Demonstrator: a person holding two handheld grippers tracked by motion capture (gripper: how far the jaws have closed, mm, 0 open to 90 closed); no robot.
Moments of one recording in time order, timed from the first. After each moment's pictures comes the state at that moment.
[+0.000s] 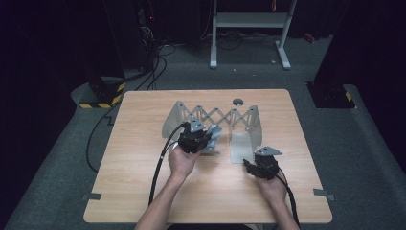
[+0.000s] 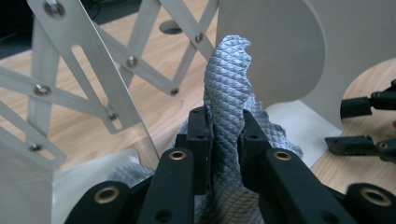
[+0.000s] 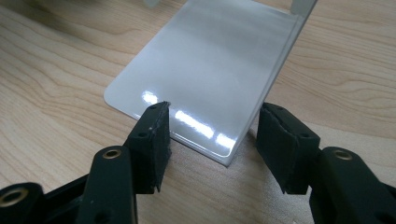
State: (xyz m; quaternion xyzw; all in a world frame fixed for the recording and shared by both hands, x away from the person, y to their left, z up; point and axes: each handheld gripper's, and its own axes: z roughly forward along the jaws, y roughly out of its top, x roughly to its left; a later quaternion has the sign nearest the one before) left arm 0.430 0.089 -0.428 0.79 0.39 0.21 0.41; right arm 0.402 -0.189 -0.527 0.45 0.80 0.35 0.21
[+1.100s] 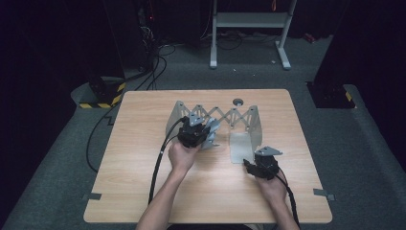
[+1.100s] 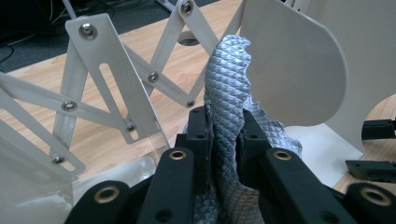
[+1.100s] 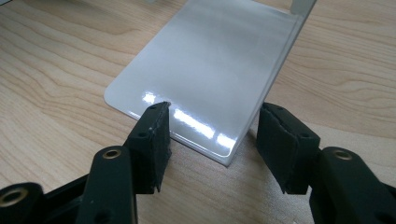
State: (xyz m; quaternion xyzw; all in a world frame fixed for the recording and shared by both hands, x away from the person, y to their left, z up) left arm 0.443 0.092 -0.427 0.78 0.41 0.22 0.41; right arm 0.402 -0.189 -0.527 0.45 0.80 0.35 0.21
